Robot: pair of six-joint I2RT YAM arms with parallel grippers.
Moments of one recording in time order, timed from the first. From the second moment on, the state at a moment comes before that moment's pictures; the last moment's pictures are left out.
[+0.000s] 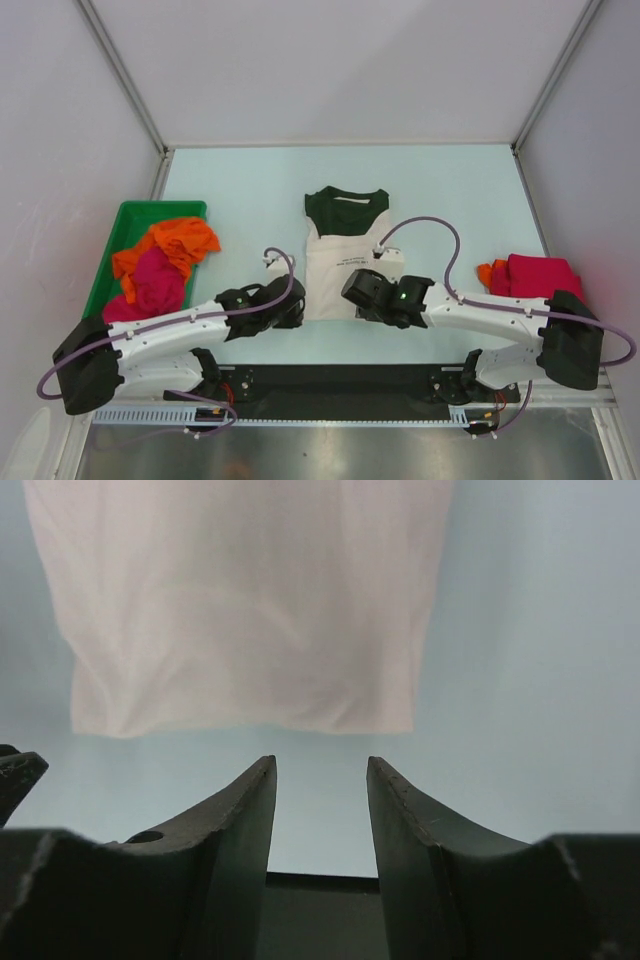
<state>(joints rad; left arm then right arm) -1.02 1.10 0.63 -0.48 -0.33 -0.89 1.12 1.35 0.91 -0.70 0.48 1.13</state>
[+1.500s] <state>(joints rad) -1.03 1.30 0.62 -0.41 -0.32 -0.92 1.04 1.49 0.78 -0.65 0.50 1.16</state>
